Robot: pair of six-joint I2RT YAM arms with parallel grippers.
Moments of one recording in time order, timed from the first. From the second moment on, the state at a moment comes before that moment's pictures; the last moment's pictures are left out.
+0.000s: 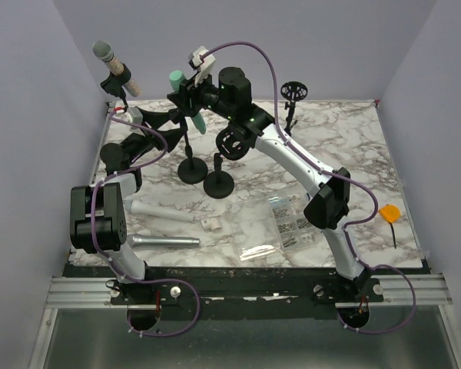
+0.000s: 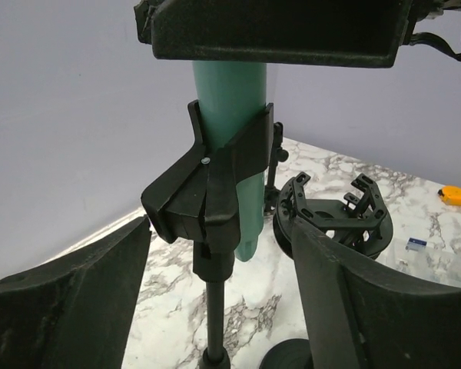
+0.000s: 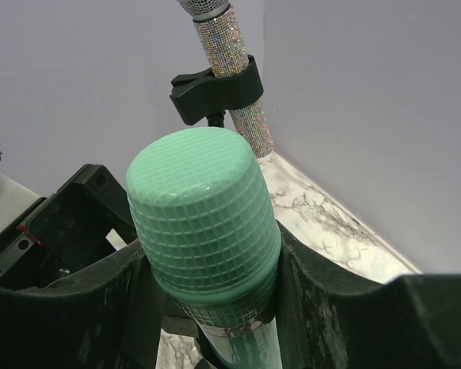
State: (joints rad) left arm 0.11 1.68 0.84 1.48 0.97 -0.59; right arm 0.80 2.23 2.35 -0.06 -0.20 0.02
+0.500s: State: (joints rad) left arm 0.13 1.70 0.90 1.48 0.98 -0.57; right arm 0.80 2.23 2.36 -0.06 -0.20 0.00
